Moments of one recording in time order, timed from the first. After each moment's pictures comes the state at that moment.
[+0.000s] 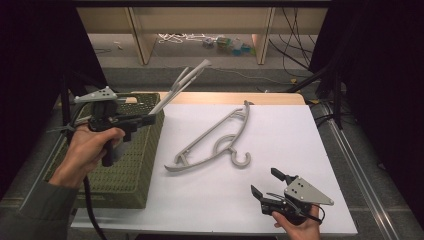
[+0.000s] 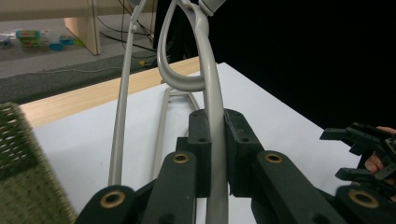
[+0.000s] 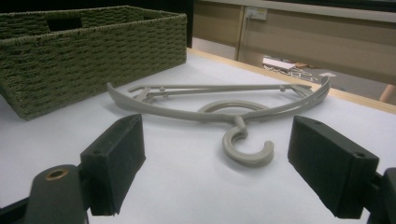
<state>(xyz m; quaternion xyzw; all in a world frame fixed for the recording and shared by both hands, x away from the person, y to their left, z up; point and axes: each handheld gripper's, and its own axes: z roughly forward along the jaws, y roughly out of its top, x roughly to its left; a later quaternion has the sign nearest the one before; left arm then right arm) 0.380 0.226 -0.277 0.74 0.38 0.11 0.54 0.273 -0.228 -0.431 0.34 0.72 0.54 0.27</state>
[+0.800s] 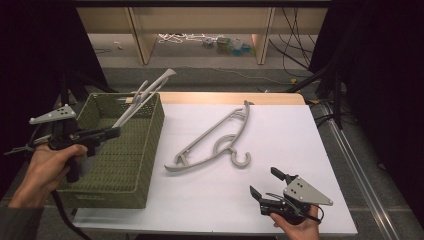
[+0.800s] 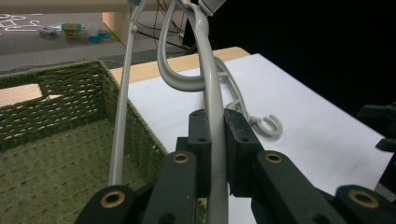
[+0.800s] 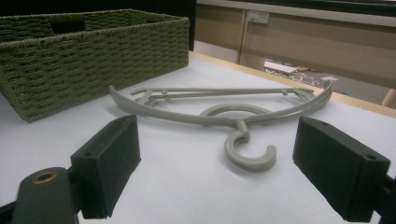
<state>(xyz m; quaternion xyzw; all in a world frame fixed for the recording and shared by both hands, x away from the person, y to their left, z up) 0.354 0.302 -0.306 0.73 0.42 0.13 0.52 0.273 -0.226 -0.431 0.34 0.72 0.54 0.27</state>
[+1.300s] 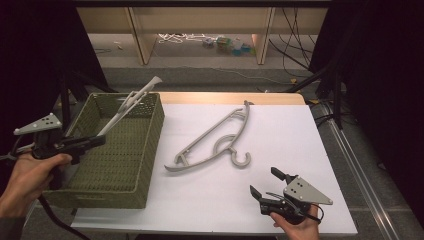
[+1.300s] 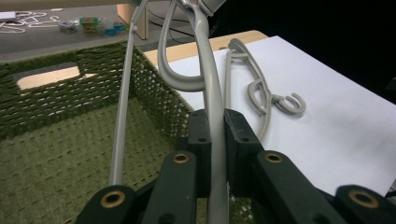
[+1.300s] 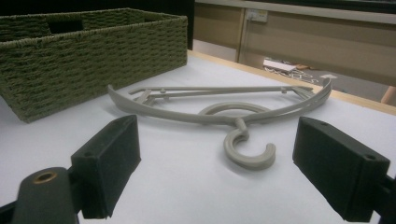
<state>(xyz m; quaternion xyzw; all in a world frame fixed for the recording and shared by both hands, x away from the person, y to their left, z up) 0.343 0.339 -0.321 0.74 0.42 0.16 0.50 0.274 -0.227 -0.432 0.34 0.73 0.54 0.26</state>
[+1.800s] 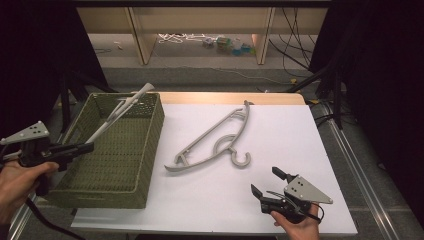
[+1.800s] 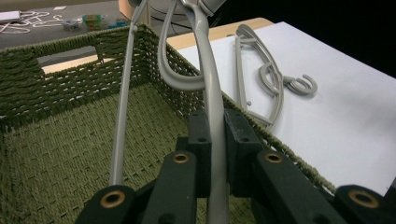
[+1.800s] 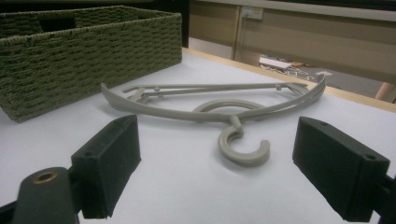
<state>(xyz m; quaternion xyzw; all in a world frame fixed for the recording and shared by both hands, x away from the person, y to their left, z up) 0.335 0.369 -0.339 0.76 0.41 0.16 0.49 0.276 -0.229 -0.434 0.35 0.72 0.53 0.27</state>
